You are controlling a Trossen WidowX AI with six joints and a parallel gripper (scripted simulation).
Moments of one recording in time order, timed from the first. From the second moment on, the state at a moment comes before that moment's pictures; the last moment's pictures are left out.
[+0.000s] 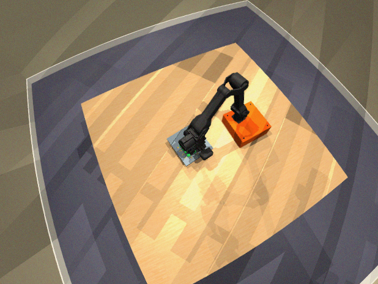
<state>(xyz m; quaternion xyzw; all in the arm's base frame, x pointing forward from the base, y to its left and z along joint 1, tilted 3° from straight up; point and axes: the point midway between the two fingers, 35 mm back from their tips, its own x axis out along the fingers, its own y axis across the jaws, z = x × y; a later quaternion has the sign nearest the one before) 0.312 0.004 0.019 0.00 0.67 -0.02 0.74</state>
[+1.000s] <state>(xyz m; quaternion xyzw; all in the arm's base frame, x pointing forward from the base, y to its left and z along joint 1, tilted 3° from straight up) 0.312 0.004 0.016 0.00 0.67 -0.03 0.74</state>
